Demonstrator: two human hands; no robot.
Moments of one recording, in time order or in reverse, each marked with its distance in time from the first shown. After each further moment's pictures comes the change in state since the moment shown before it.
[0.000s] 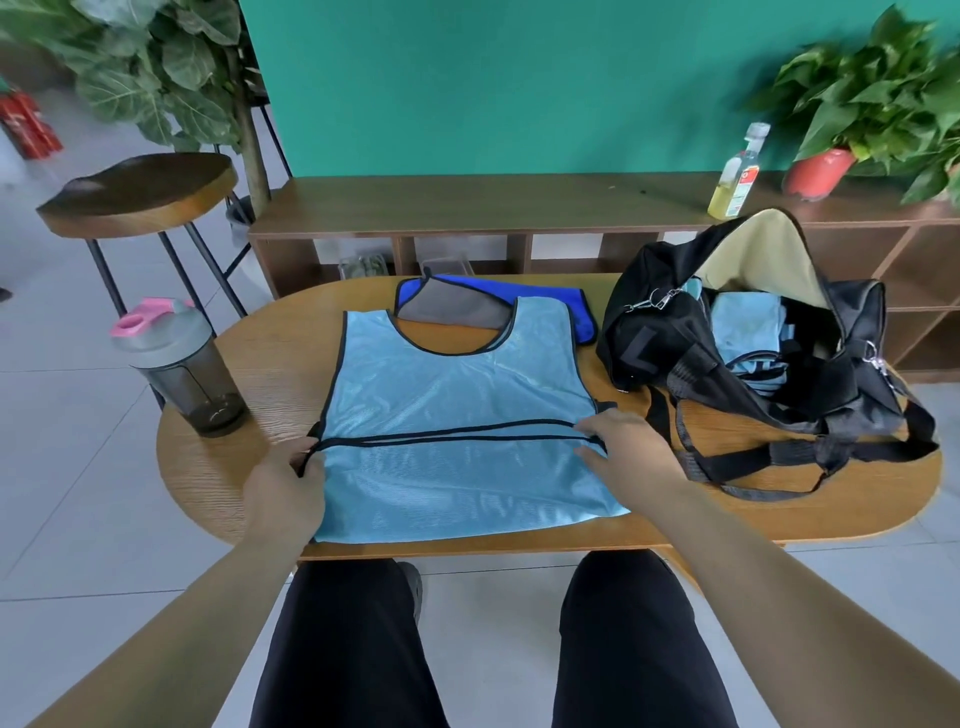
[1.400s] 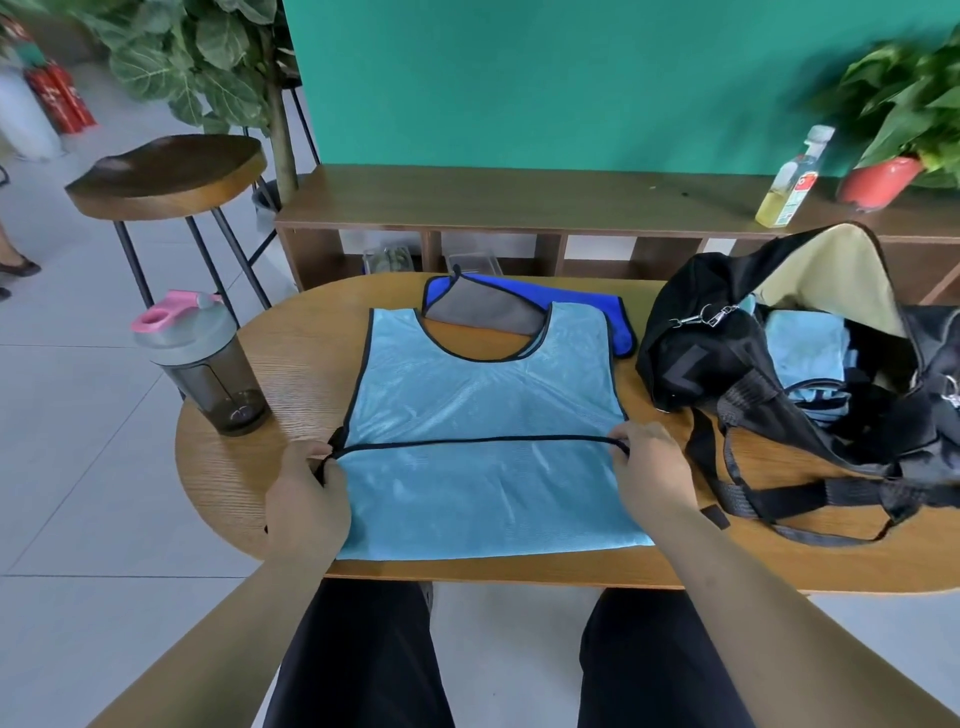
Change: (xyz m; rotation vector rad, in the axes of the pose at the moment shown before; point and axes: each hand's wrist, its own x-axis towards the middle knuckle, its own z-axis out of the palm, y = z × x) left_hand 0.010 -0.015 0.011 -0.086 0.070 -0.025; right_hand 0.044 -0.006 0.042 0.110 0.162 0.246
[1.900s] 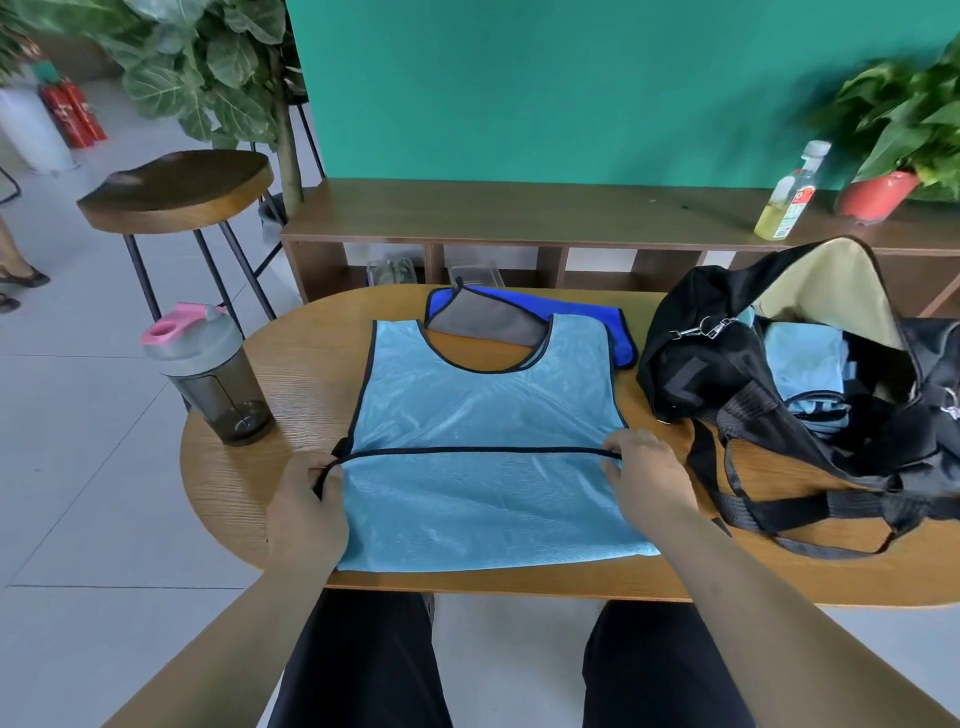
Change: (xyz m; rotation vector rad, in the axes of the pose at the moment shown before) left_hand 0.000 -0.004 0.000 -0.050 0.004 0.010; right_hand 0.003 -0.006 -0.006 -0.134 -0.085 -0.064
